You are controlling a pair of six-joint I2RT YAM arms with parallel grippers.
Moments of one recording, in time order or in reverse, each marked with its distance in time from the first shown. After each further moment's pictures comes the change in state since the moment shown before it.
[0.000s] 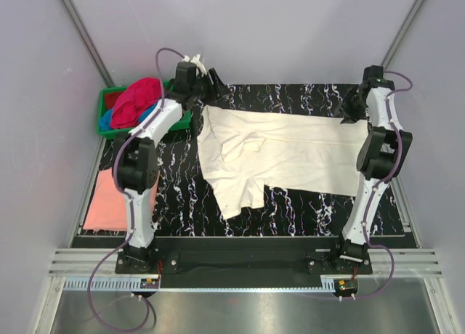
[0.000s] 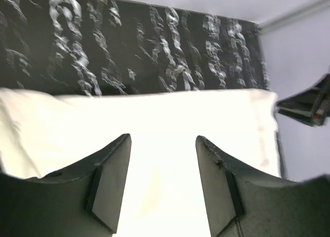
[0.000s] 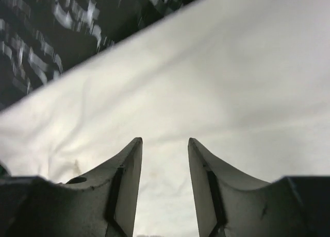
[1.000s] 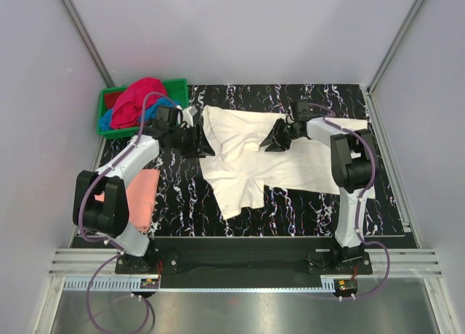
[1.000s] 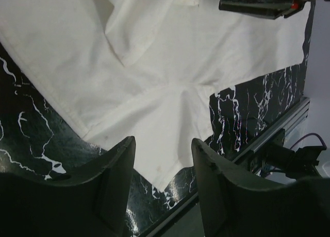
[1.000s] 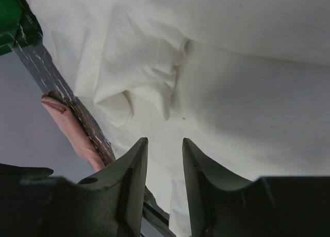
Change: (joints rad) left arm 0.022 -0.589 -0.763 -0.271 0.215 0.187; right arm 0.459 -0.264 -0.775 0.580 -0.412 0.311
